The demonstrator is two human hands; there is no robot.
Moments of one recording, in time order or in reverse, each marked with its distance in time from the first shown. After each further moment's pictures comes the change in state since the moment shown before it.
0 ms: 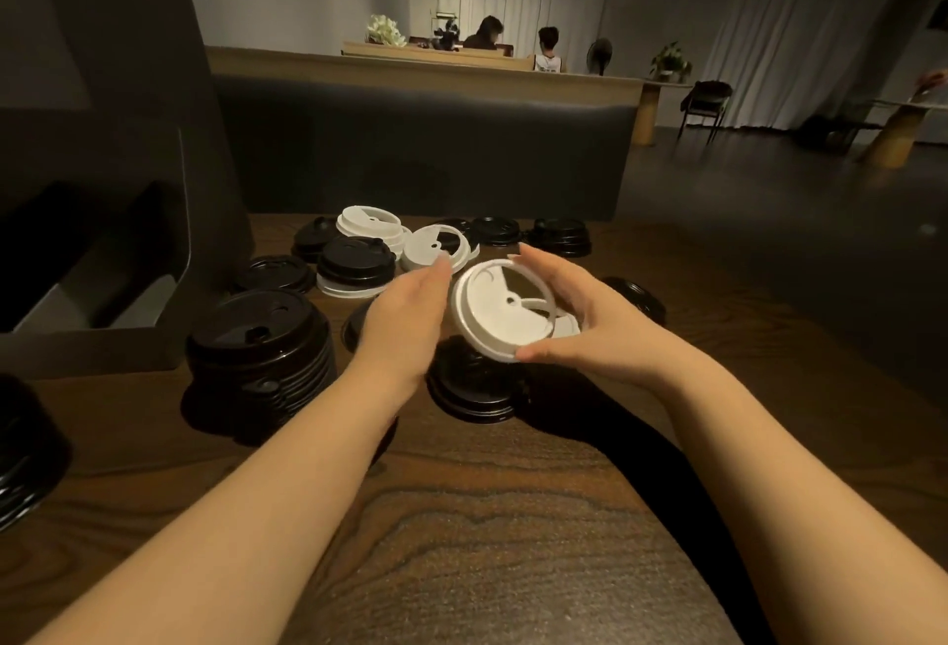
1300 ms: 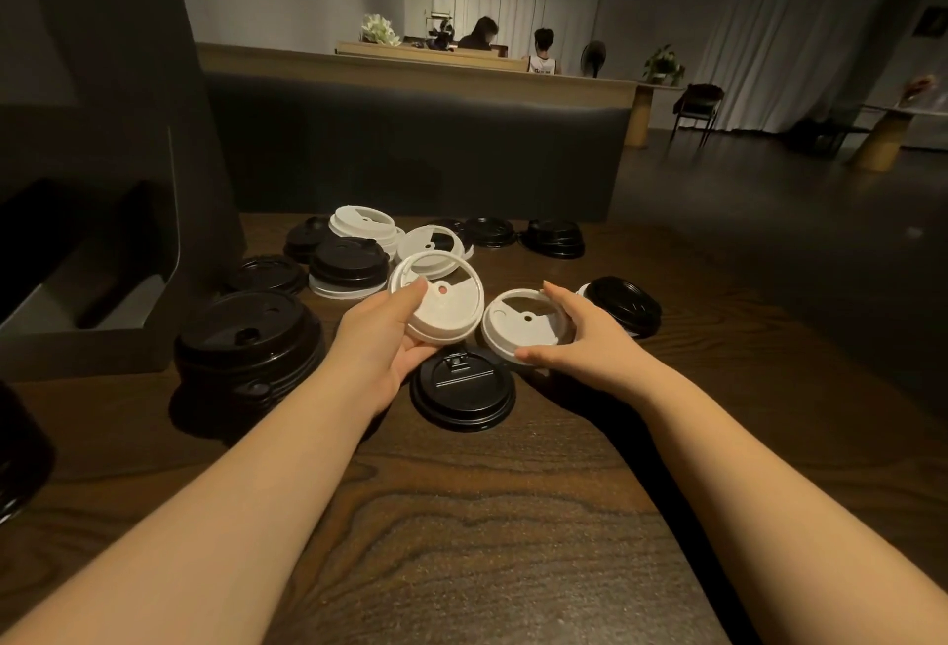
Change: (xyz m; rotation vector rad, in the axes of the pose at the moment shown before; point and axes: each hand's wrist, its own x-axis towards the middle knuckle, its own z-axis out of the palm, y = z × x) left_hand 0.016 -0.012 -0.007 -0.518 0.089 -0.359; right_hand 0.009 0.030 0.012 -0.105 0.121 0.273
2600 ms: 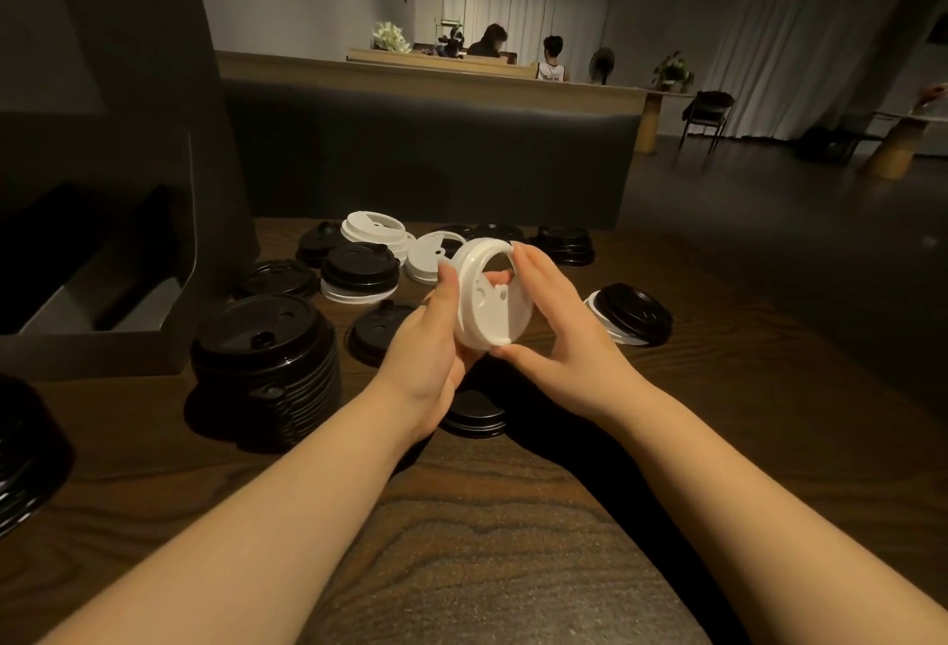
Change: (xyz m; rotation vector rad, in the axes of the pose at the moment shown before) left_hand -0.026 -0.011 0.017 0.114 -0.318 0.181; right_hand -0.017 -0.028 0.018 -0.039 0.119 -0.505
